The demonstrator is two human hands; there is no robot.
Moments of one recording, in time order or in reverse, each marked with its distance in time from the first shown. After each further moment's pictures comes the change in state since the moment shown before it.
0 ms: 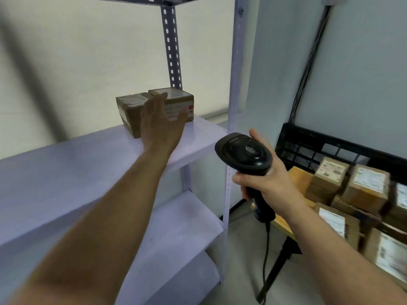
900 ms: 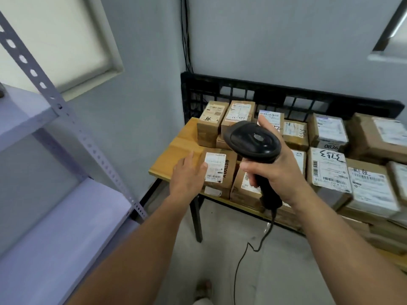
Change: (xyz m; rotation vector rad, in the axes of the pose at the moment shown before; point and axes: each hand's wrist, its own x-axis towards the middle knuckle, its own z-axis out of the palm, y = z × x) left_hand -0.288 0.148 0.254 0.009 -0.963 -0.083; right_hand -0.177 0.052 -0.268 -0.115 0.432 0.134
